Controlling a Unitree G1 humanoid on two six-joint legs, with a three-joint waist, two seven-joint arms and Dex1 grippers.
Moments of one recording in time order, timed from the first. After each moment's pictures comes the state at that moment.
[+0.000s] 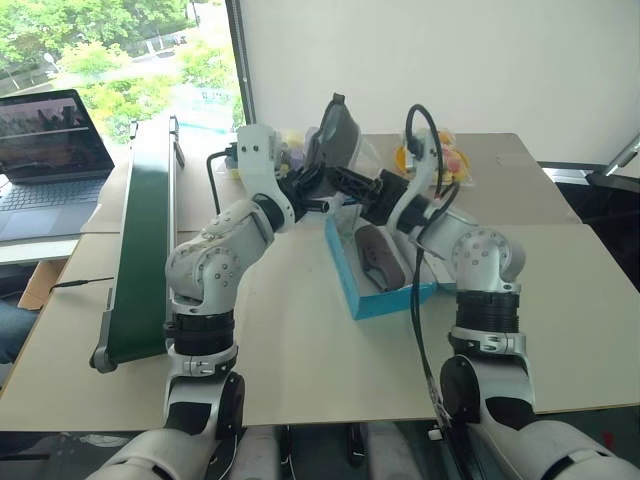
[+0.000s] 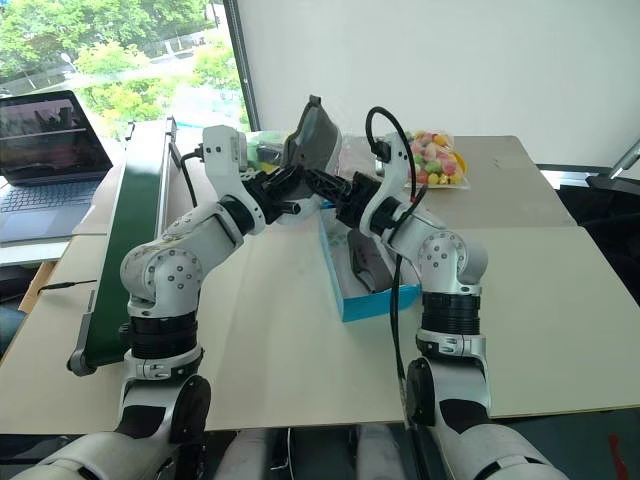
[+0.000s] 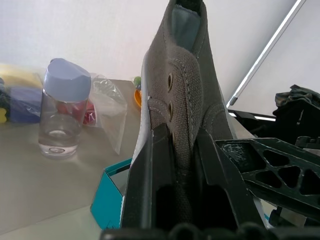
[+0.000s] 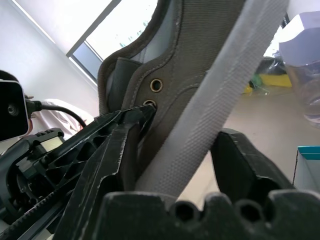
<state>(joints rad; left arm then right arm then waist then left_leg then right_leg) -0.78 0.10 0.15 -0.17 -0.55 0.90 -0.12 -0.87 -0.13 -0.27 0.13 0.69 0.92 0.40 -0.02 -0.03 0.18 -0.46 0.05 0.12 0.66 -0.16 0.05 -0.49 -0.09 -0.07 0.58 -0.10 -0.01</state>
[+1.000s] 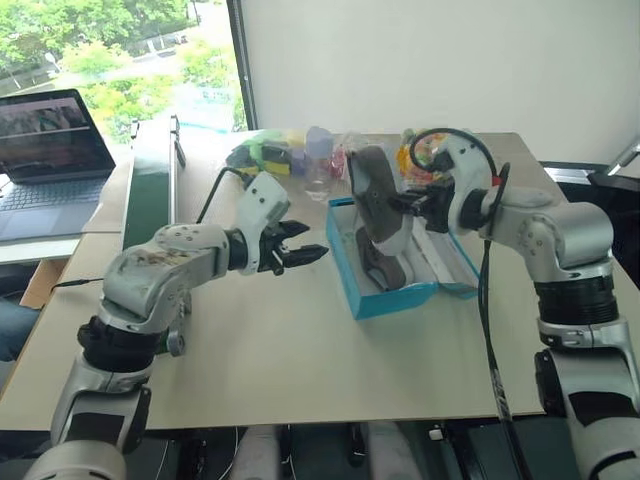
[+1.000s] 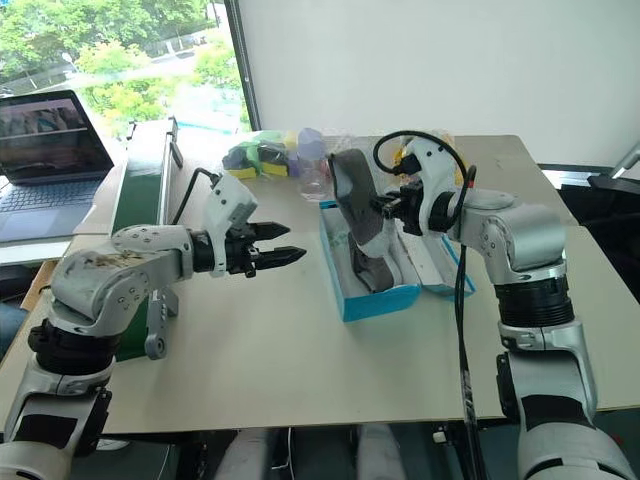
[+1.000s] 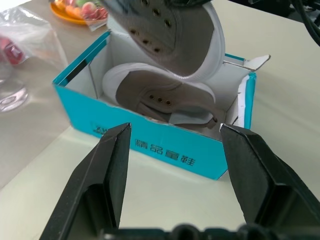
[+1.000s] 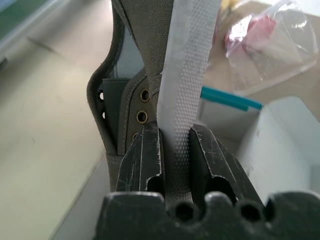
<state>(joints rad) -0.69 0.60 -0.14 -0.31 -0.56 0.96 -0.64 -0.87 -0.65 0.10 0.05 0.46 1.01 0.59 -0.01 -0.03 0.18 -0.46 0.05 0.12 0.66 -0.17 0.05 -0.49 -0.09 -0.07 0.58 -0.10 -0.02</state>
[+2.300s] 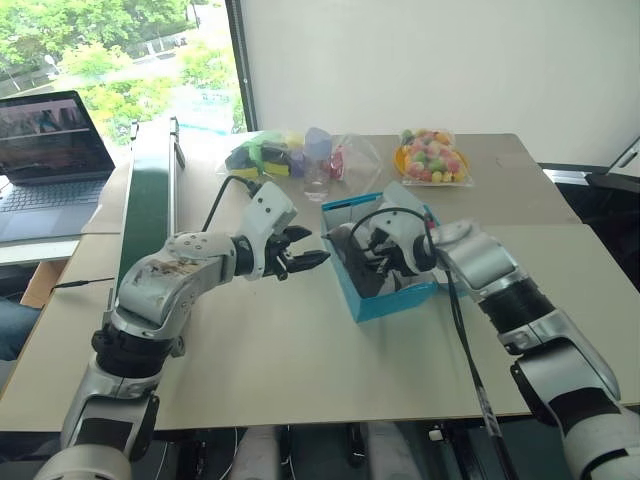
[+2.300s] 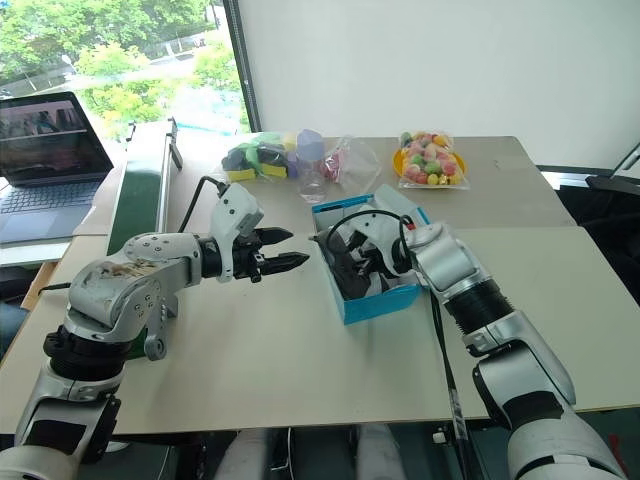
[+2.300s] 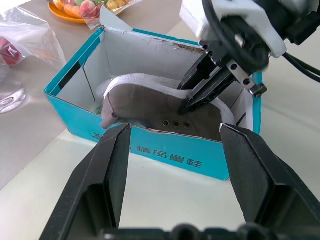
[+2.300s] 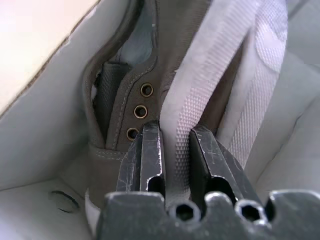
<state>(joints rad) -0.65 0.56 -0.14 -0.29 -0.49 0.93 -0.65 -0.92 -0.56 0.52 0.30 0.05 0.79 0.86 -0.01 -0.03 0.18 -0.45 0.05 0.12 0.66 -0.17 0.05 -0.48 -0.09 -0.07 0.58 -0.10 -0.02</state>
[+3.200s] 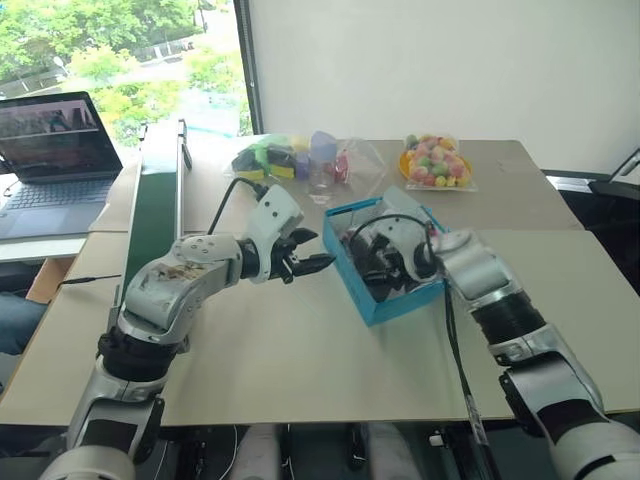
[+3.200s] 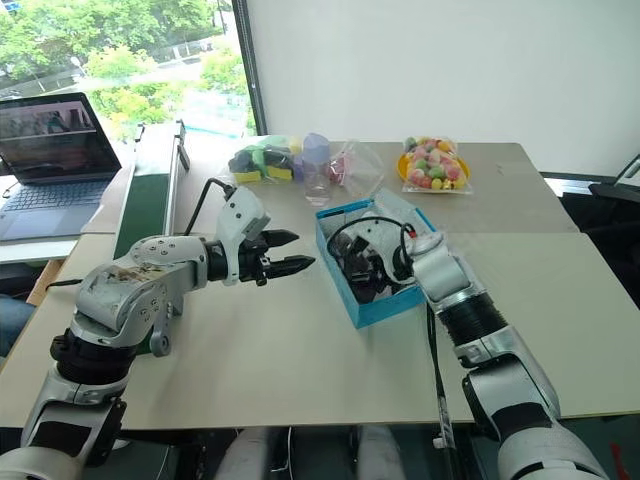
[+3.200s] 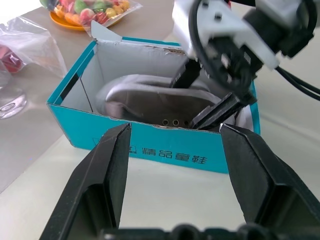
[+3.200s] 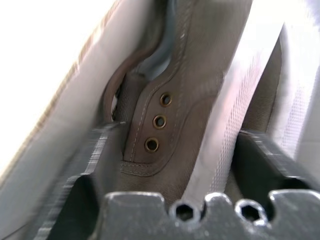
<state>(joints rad) -0.65 0.55 -0.16 -0.32 -0.47 0.93 -0.67 -0.84 -0.51 0.30 0.15 -0.01 0.97 0.89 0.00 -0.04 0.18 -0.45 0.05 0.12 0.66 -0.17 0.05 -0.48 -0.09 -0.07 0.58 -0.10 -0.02</state>
